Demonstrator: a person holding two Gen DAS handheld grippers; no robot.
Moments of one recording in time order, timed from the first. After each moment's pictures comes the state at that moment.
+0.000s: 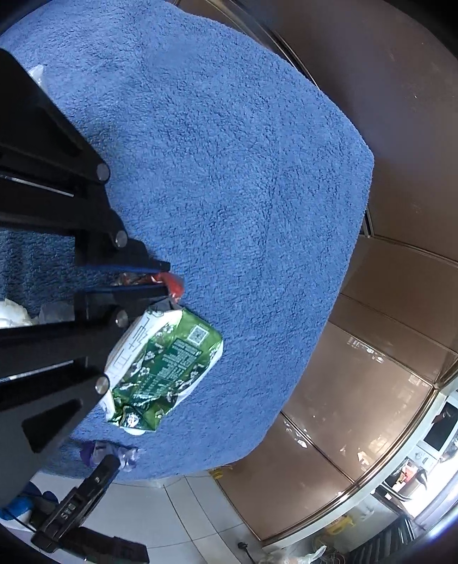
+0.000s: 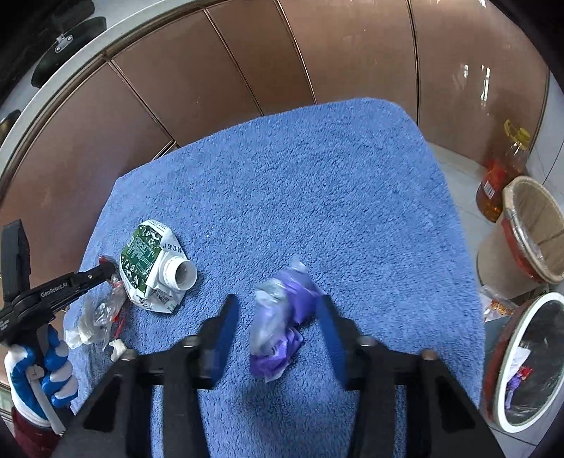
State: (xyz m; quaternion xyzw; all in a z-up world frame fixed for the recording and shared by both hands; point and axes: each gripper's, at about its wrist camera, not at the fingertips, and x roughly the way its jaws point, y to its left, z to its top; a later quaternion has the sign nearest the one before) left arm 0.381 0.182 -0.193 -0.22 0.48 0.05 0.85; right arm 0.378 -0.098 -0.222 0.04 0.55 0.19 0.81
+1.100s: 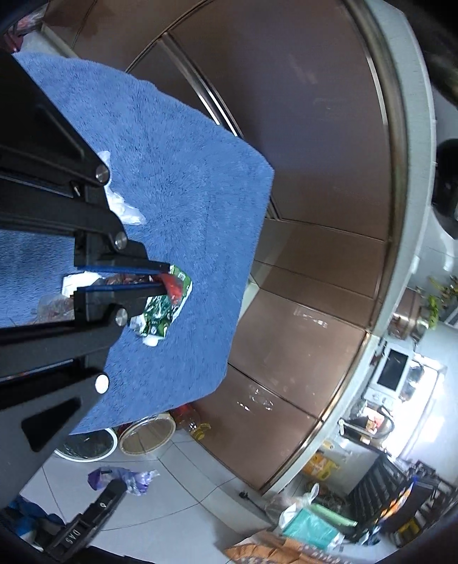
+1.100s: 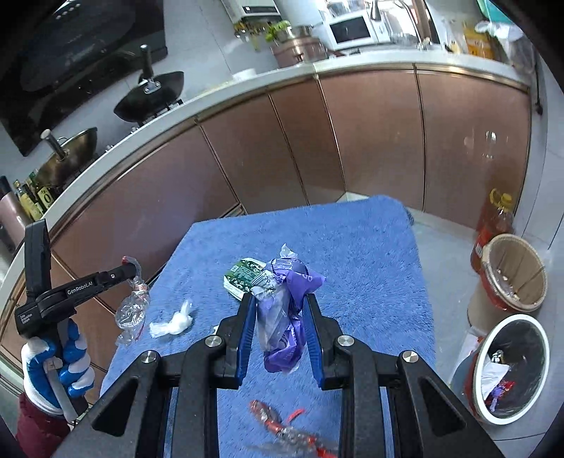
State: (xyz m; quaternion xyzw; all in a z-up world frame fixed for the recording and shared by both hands) left arm 0.246 0.156 -0.042 -0.16 0.36 0.03 0.92; right arm 0.240 -0.103 -0.063 0.03 0.40 0.24 0.88
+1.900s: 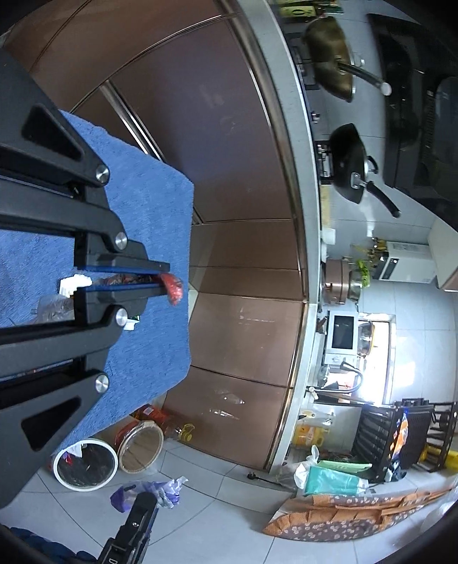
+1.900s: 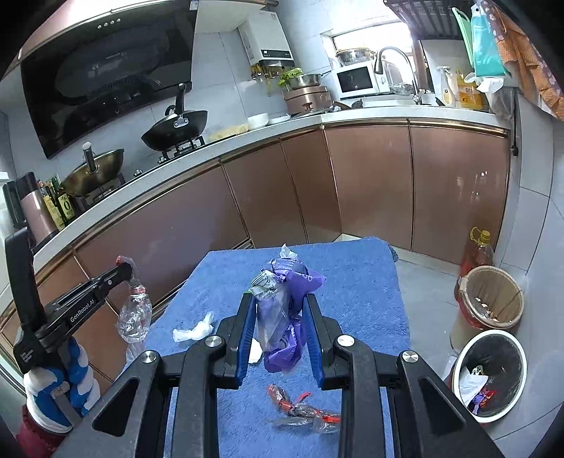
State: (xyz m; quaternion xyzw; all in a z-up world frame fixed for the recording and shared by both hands) left arm 0.148 0.084 0.027 -0.04 0.22 0.05 0.97; right arm 0.162 -0.128 -0.011 0.02 0.32 0.24 0.92
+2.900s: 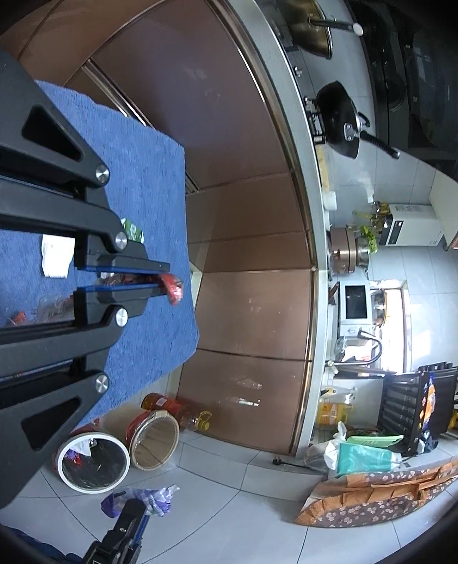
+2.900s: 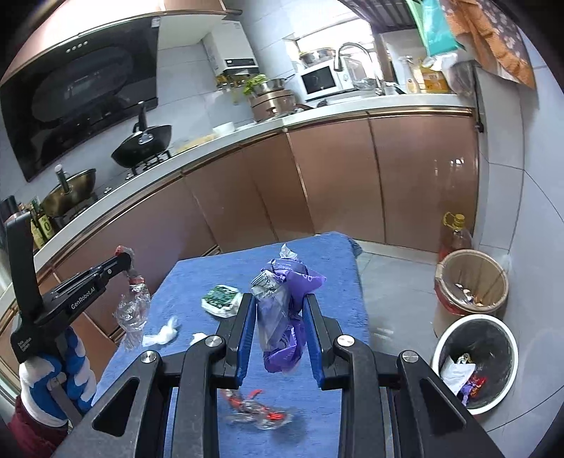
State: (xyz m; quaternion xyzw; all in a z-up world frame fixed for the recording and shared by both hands) left arm 0.207 0.002 0.008 0.00 0.24 0.02 0.97; right arm 0.175 -0.198 -0.036 0.05 0.31 0.18 0.93
